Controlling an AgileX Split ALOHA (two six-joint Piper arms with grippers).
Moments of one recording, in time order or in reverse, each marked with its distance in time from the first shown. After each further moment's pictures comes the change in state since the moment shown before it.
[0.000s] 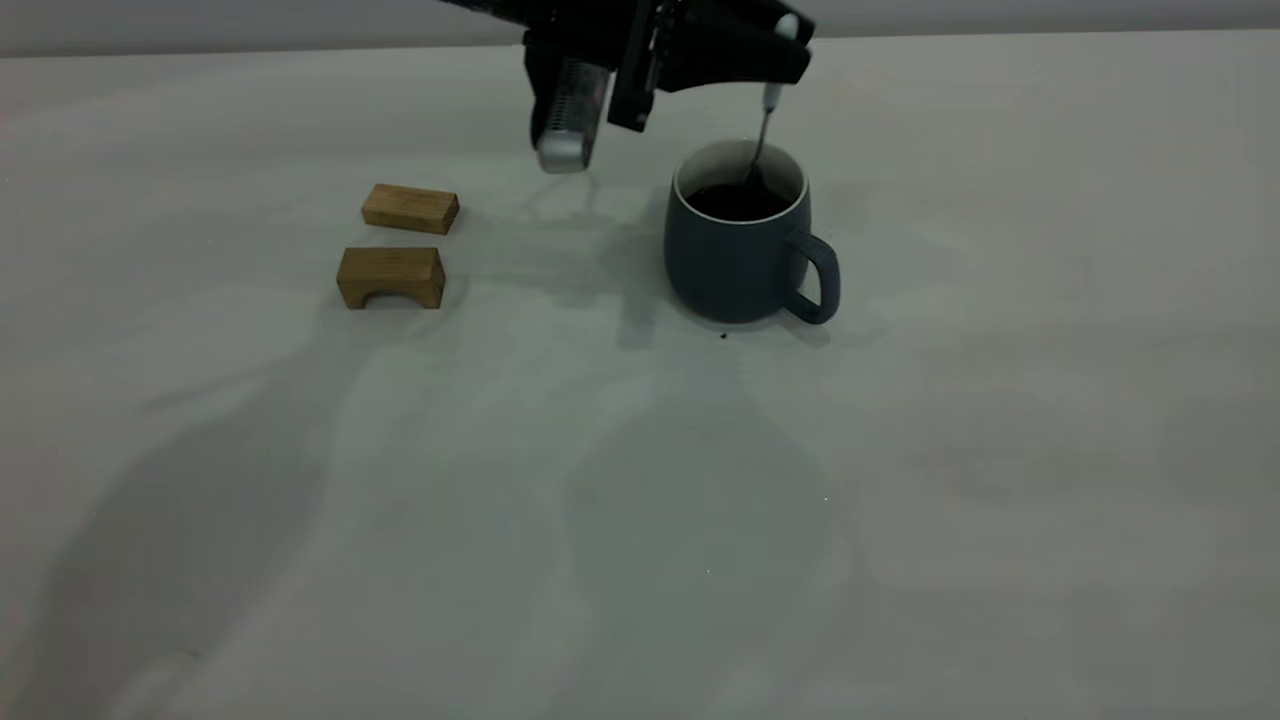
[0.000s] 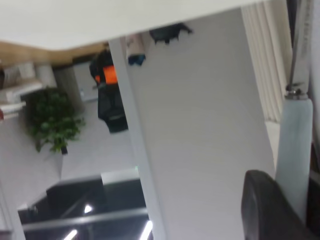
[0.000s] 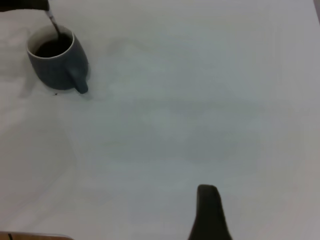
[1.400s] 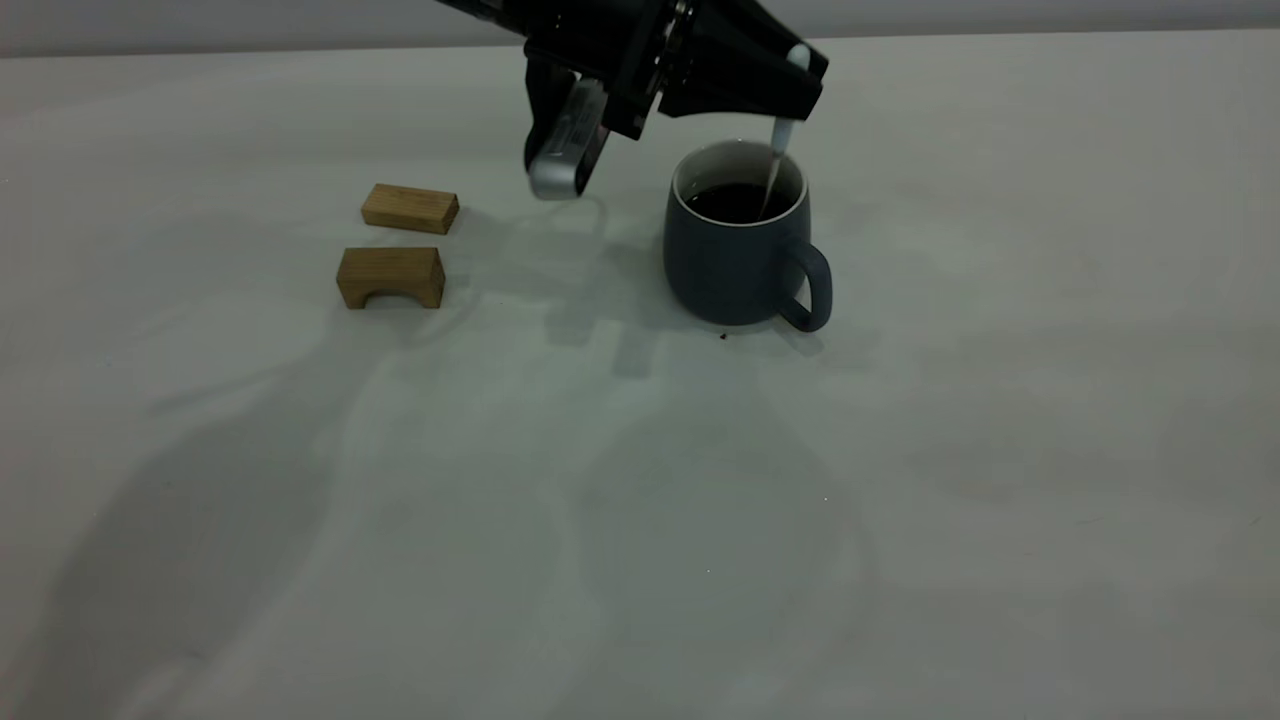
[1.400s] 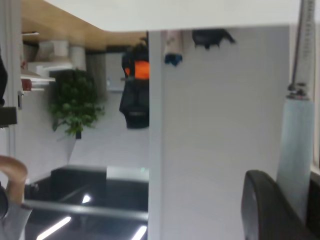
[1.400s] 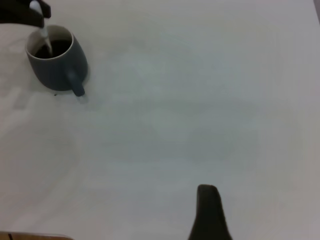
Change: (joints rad) left arm -0.013 0.000 0.000 0.128 0.069 -0.256; right arm 0.000 0.000 0.000 0.000 0.000 0.000
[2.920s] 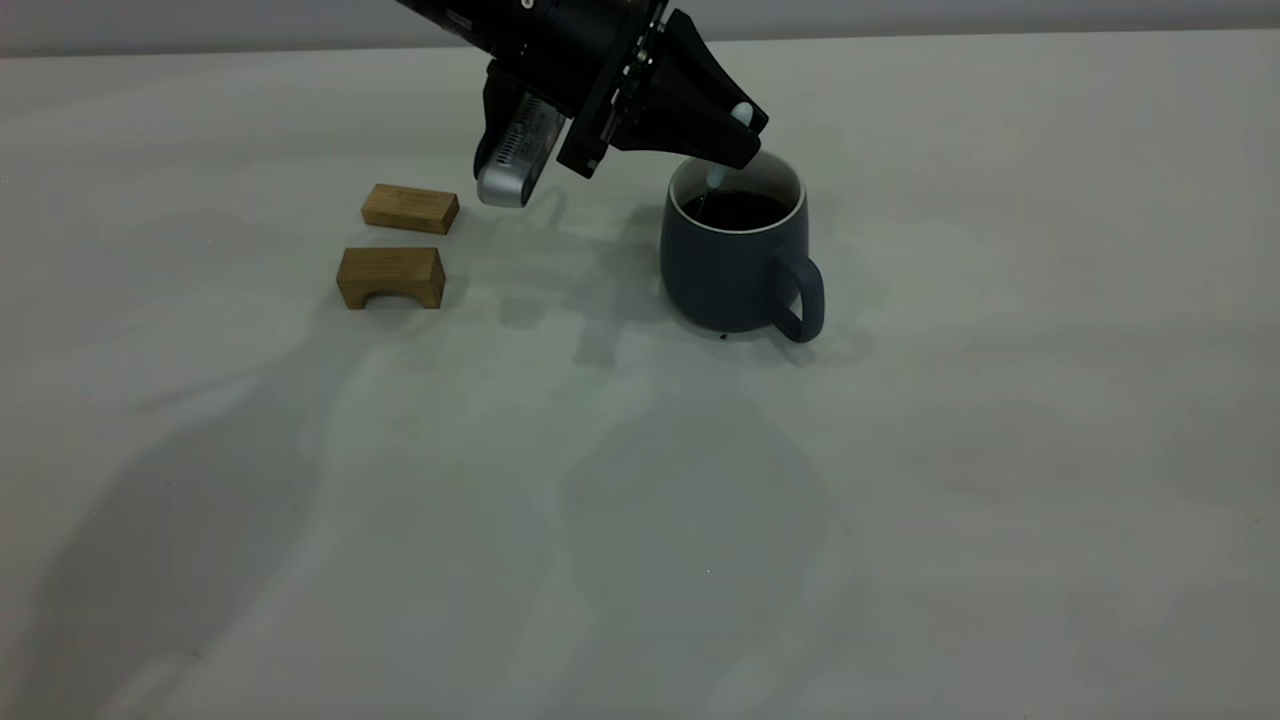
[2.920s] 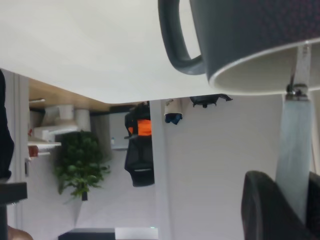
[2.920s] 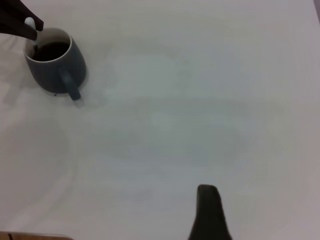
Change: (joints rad) left arm 0.024 -0.002 -0.001 0.142 -0.093 0.062; right arm 0.000 0.000 0.000 0.000 0.000 0.000
